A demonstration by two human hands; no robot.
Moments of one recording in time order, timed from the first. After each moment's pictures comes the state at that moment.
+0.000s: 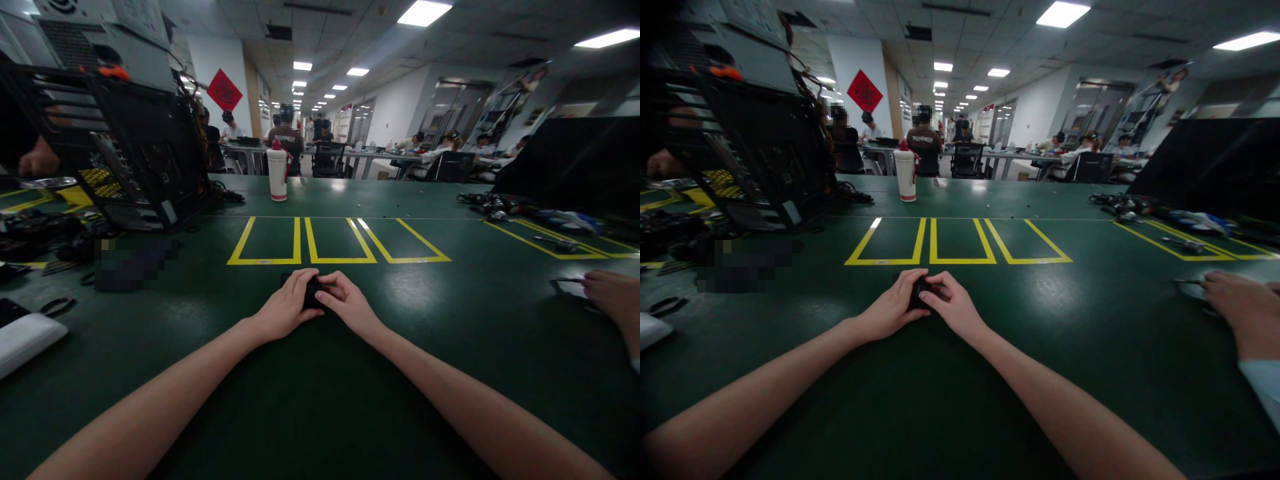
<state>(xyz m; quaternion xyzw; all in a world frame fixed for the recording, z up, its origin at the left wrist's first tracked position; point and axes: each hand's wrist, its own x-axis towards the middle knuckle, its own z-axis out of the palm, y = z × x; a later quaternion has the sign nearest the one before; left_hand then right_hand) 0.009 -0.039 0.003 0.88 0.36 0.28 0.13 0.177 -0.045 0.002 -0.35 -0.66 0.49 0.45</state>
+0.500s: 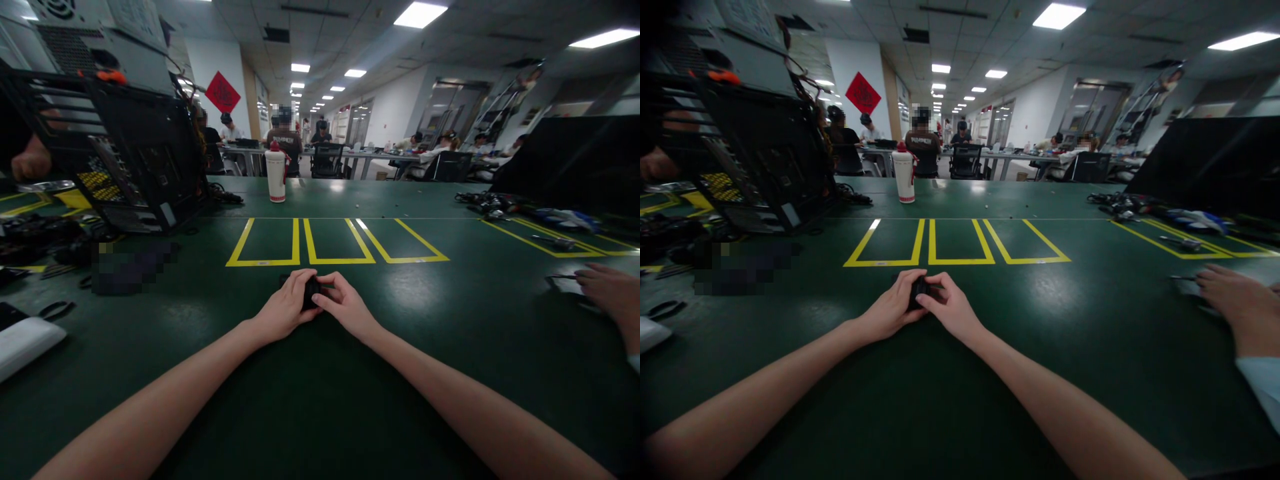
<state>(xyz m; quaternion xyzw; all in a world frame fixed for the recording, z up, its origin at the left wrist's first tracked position) 0.011 -0.042 0.007 0.87 0.38 0.28 0.14 0.176 -0.047 0.003 -0.36 -0.66 0.49 0.44</state>
